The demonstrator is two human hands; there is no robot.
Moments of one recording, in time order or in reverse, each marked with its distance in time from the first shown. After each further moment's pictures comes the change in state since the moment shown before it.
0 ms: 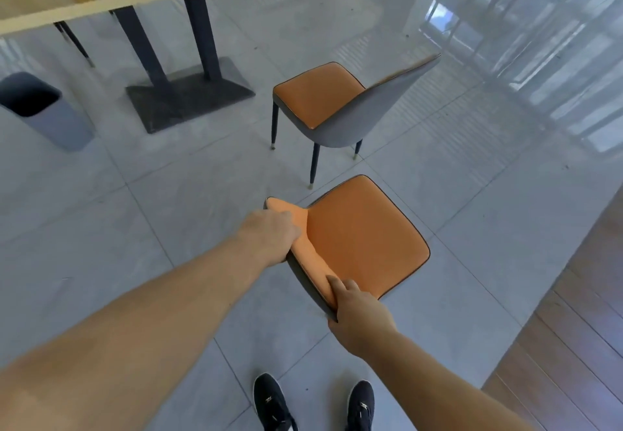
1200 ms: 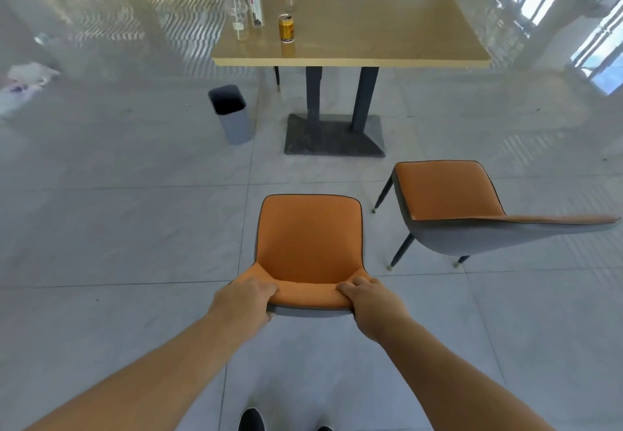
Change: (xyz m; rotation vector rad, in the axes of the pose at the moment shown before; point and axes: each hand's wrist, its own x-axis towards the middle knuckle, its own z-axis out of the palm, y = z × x) left_hand -0.036 -0.011 0.022 -0.628 0.061 -0.818; right_hand 0.217 -0.020 -0.158 -0.426 -0.089 -0.687
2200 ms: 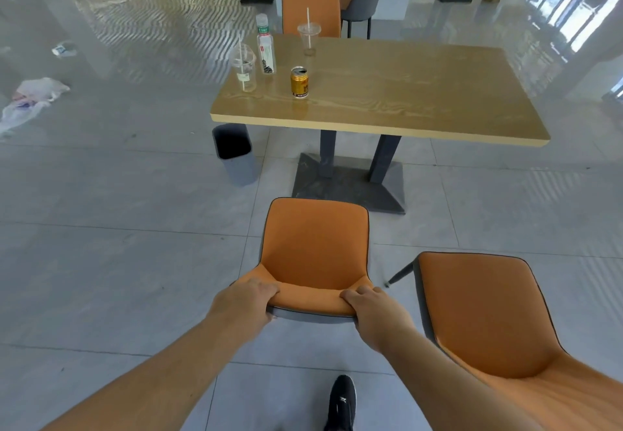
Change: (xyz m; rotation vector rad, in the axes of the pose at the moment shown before) left_hand 0.326 -0.072 -0.143 -0.090 0.075 -0.093; right_hand 0.304 0.089 -0.201 -0.054 0.026 -0.086
